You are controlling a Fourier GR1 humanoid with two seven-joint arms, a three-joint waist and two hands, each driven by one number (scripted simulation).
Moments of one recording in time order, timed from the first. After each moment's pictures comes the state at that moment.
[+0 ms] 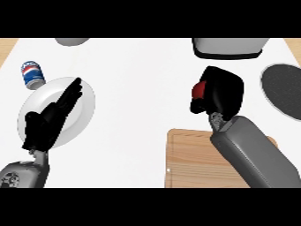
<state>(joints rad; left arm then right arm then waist) -0.14 0.23 -0.07 -1.60 -0.03 -0.07 0.22 -0.61 -0.26 0.49 -1.40 1.02 -0.08 1.06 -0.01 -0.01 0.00</state>
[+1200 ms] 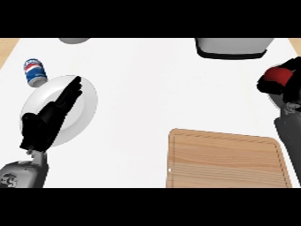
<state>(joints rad) -0.15 0.21 -0.05 -1.62 -0.04 -0.10 0.22 -0.50 -0.39 -0.02 -1.13 1.02 -0.56 0.68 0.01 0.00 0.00</state>
